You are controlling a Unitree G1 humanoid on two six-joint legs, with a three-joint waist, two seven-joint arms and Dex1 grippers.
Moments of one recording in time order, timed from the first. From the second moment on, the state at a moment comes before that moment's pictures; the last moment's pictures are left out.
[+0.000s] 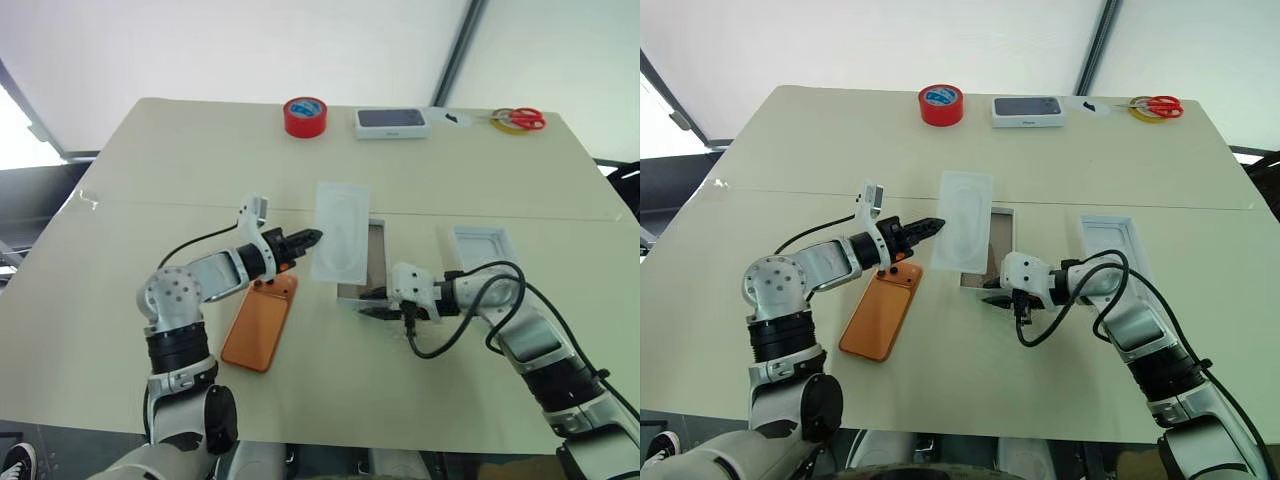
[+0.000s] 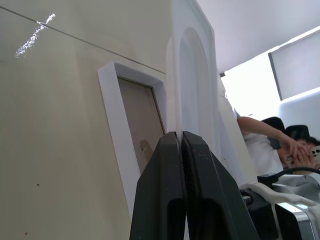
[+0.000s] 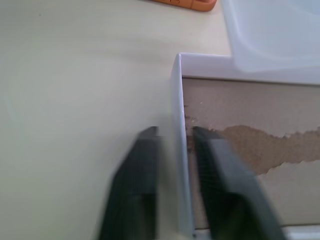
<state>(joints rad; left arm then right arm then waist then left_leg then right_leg) -0.60 0.05 0.40 -0.08 -0.89 1.34 -0.19 -0.36 -0.67 0.26 -0.05 0.11 0.19 1.13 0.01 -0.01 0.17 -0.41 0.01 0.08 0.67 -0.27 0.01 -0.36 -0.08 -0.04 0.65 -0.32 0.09</state>
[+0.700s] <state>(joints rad) -0.55 -0.07 0.30 -0.03 -0.84 1.27 -0.10 -0.35 -0.80 0.04 0.04 0.21 0.16 1.12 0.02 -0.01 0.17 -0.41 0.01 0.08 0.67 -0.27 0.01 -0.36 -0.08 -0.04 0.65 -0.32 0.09</state>
